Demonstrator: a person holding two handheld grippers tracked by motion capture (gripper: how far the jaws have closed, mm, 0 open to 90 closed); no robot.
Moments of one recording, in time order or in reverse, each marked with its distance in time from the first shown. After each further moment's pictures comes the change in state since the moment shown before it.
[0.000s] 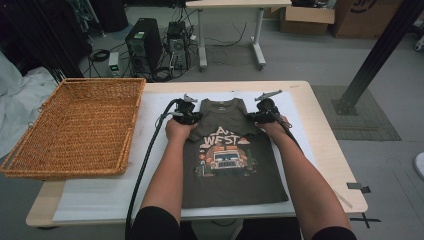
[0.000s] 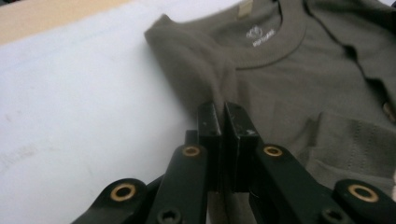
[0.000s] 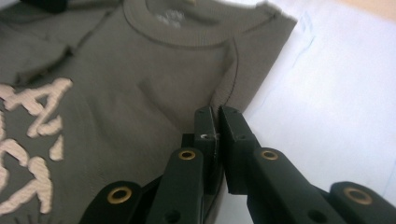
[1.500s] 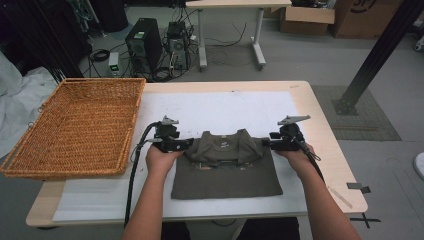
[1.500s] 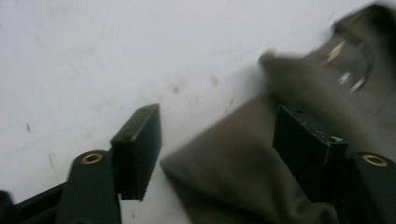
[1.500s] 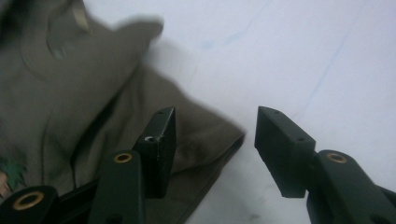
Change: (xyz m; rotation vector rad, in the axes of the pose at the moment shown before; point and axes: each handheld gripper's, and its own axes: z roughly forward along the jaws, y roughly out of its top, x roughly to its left) left arm -0.043 -0.069 -0.093 0.122 0.012 -0.078; right arm 0.043 -0.078 -0.083 0.036 -0.016 0.048
